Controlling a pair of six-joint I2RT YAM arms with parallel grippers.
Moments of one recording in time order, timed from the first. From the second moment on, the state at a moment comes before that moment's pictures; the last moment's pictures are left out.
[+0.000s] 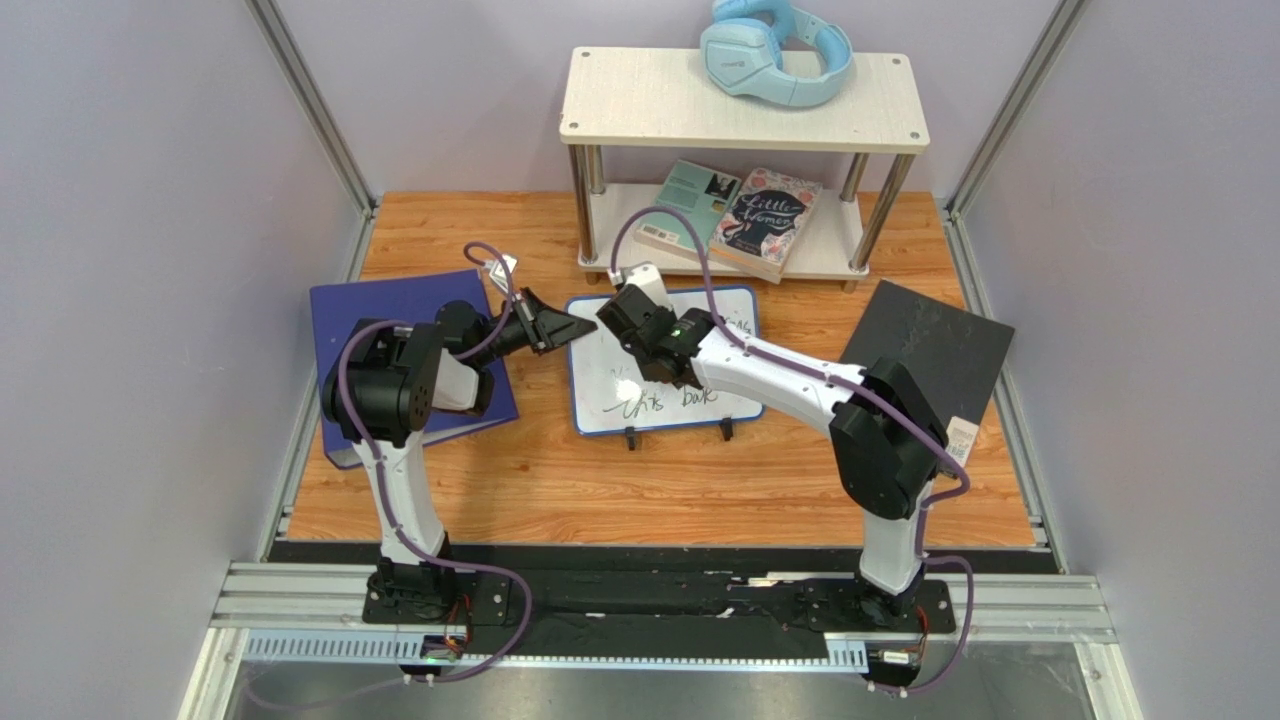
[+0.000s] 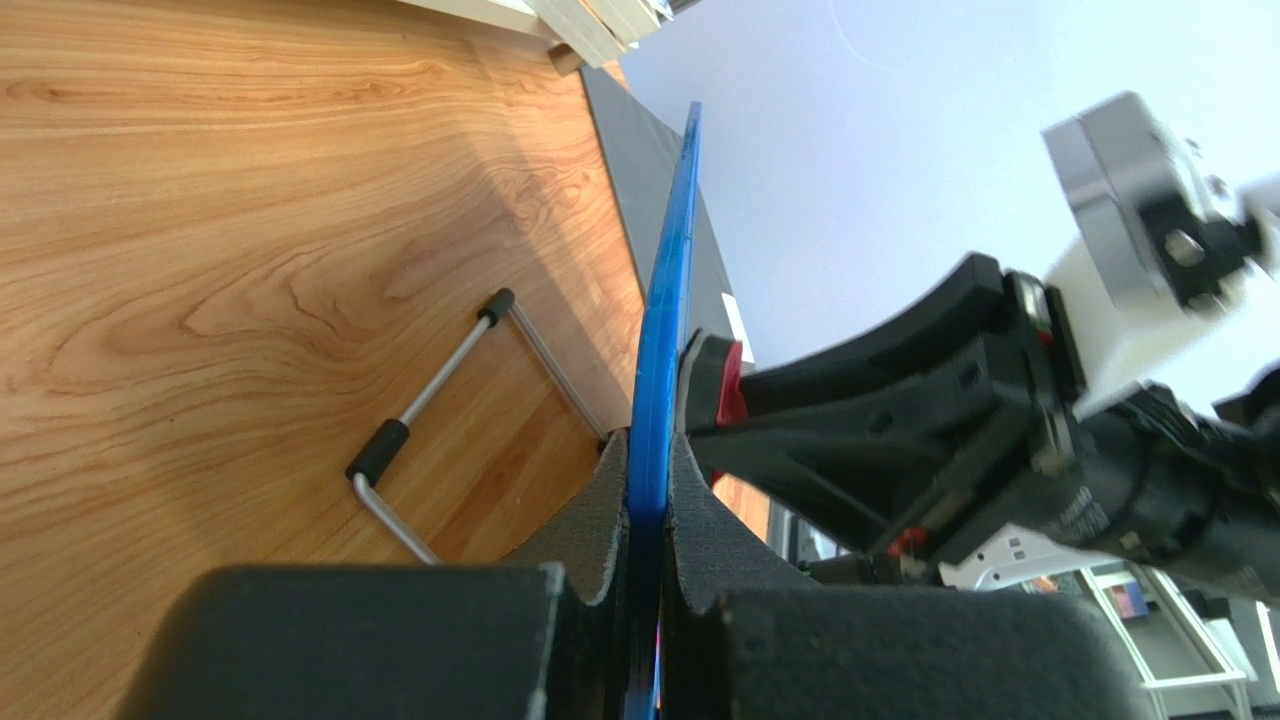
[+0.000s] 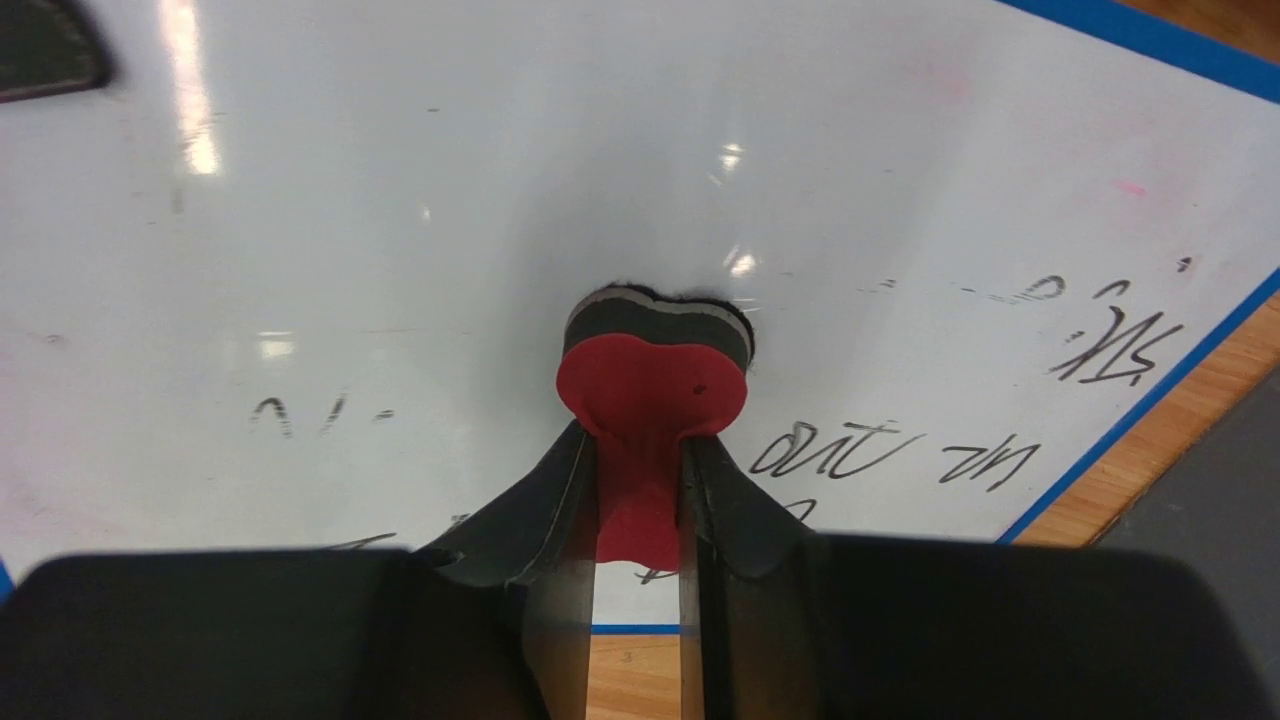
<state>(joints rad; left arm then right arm) -0.12 2.01 0.72 1.37 0.97 -1.11 0.87 1.88 1.48 -0.59 0.49 0.36</state>
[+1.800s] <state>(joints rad) -0.12 2.02 0.73 1.37 0.94 -1.14 0.49 1.75 1.30 -0.23 0.10 0.48</state>
